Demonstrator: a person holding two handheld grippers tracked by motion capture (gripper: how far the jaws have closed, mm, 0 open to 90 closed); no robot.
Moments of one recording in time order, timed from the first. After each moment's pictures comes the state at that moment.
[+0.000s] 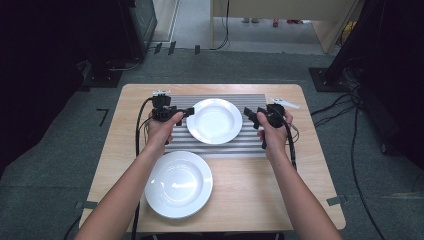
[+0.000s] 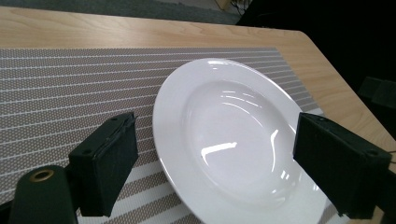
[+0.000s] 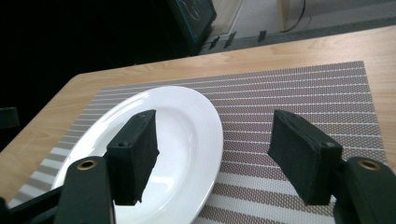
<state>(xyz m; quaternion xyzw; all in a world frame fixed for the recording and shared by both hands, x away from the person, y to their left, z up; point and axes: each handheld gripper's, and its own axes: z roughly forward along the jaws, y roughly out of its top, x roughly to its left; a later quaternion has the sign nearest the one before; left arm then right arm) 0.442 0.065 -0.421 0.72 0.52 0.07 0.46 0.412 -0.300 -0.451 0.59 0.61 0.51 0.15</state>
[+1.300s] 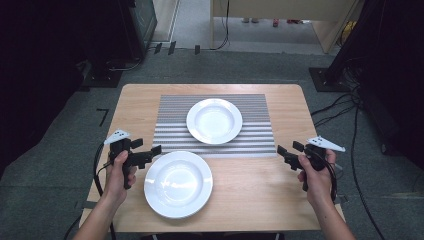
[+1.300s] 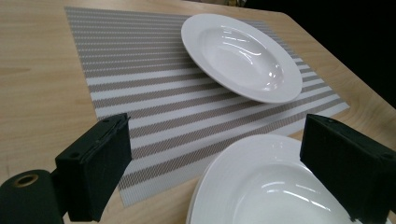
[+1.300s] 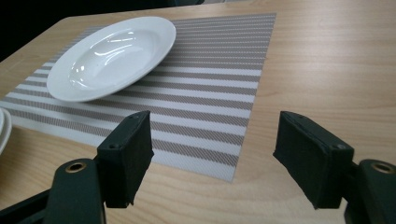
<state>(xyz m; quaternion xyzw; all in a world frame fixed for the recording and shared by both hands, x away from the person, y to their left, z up) 0.306 0.167 -0.438 0.71 0.50 0.10 0.49 0.273 -0.387 -0.460 0.57 0.66 0.46 0.19</state>
